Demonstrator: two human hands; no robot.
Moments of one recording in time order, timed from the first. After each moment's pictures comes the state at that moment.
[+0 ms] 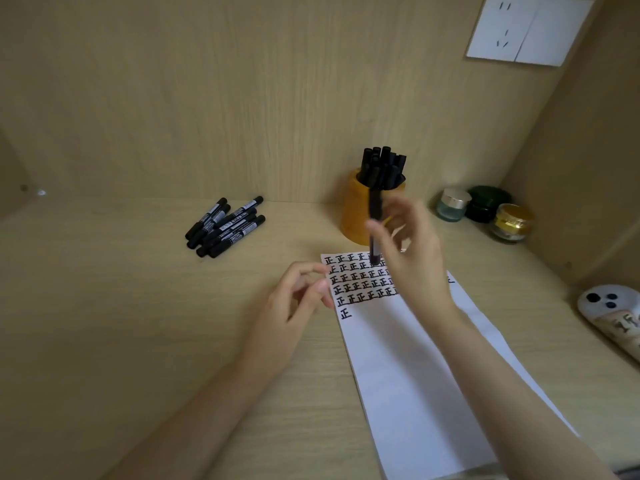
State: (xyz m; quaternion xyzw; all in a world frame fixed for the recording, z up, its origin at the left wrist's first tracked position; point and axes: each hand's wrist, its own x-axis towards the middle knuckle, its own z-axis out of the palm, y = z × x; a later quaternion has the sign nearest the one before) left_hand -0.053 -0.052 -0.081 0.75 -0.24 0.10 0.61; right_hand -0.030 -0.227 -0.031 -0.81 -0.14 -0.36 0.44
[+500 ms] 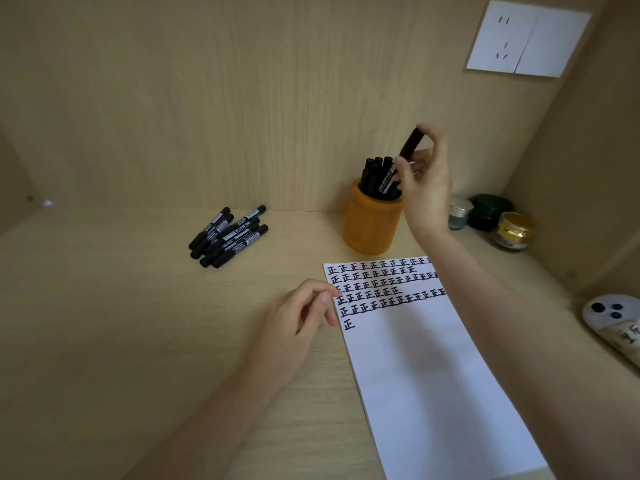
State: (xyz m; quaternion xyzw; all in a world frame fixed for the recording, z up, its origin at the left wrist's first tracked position) left_hand -0.050 -0.054 -0.086 0.78 -0.23 0.10 0.57; right_hand 0.067 -0.257 0.010 -0.78 -0.05 -0.43 0.44
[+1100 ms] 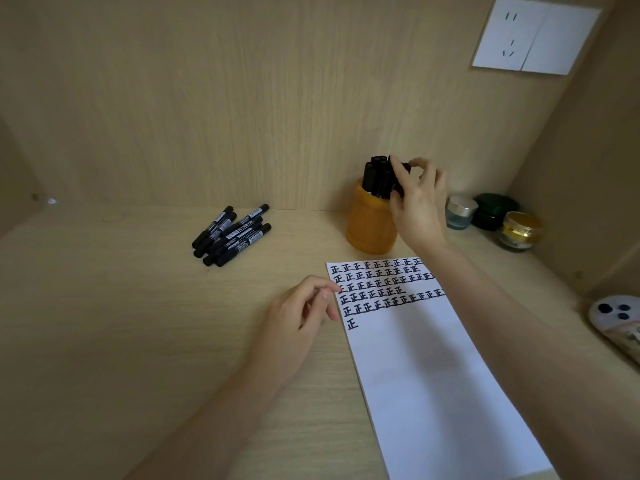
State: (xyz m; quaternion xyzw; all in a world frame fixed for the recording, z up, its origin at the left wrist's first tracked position) left_hand -0.044 -0.054 -0.089 0.80 -0.21 0.12 0.55; right_hand 0.070 -0.263 -0.017 -0.92 -0.01 -0.36 0.14
